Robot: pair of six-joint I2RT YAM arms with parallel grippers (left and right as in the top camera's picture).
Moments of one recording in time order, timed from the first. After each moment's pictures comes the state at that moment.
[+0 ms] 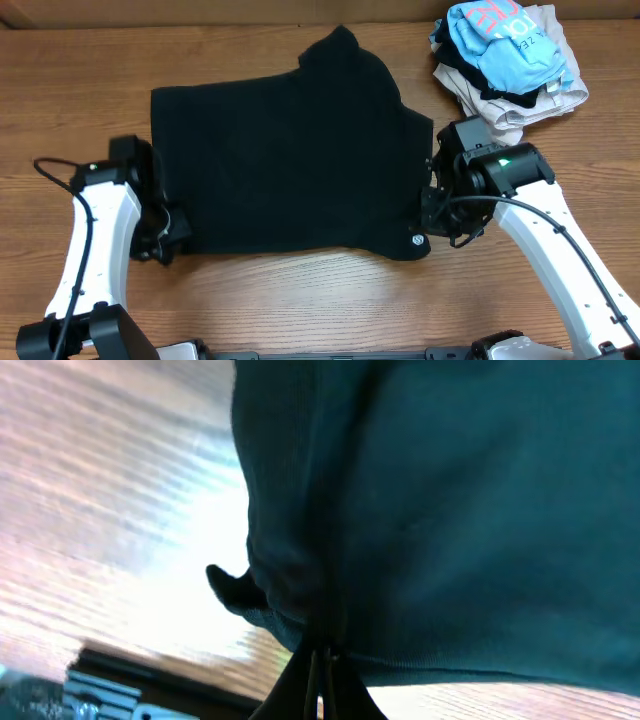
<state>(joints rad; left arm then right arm) 0.20 1.48 1.04 -1.24 -0.01 -0.28 0.30 1.41 1.19 -1.30 -0.24 0.39</state>
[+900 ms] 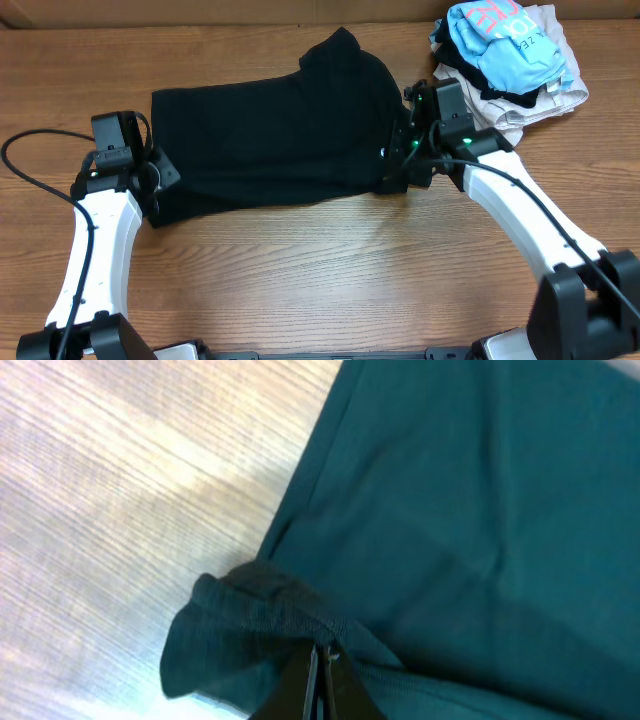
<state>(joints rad) 0.20 1.46 1.03 -0.61 -0.09 -0.37 0.30 1.65 1.19 -0.48 -0.21 0.41</state>
